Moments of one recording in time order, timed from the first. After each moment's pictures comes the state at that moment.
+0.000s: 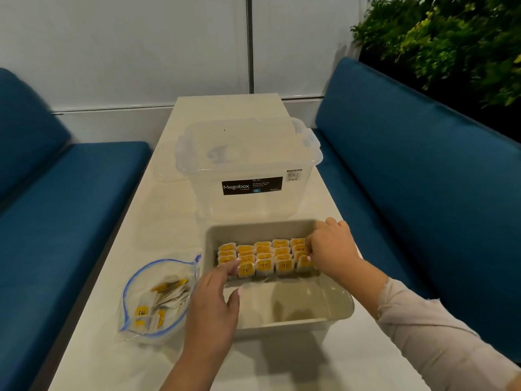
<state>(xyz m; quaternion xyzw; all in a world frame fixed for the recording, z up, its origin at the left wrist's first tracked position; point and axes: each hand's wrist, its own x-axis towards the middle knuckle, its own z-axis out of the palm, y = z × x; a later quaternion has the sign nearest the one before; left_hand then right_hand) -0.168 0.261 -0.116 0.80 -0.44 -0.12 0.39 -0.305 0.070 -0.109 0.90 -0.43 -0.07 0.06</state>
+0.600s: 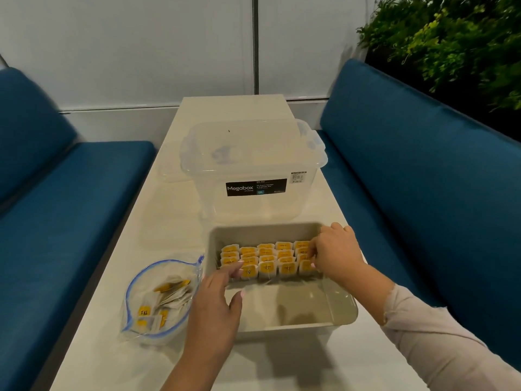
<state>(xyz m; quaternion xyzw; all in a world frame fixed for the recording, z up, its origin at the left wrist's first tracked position) -0.168 0.260 -0.112 0.80 -0.44 -0.14 0.40 -0.307 0.067 -0.114 0.89 -0.45 -0.05 0.04</state>
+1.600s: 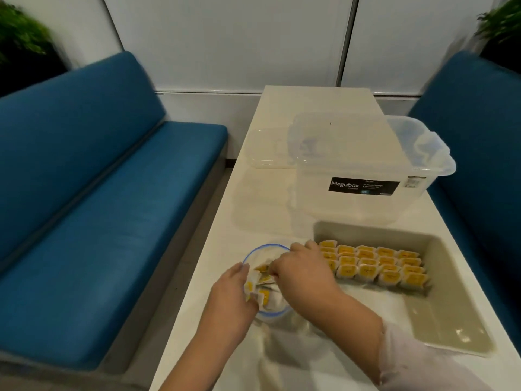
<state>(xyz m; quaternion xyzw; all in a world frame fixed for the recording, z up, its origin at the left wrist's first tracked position) -0.051 0.345 -0.105 0.87 -0.36 -0.21 0.25 -0.132 0.227 -0.079 0.98 -0.20 -0.05 0.02</state>
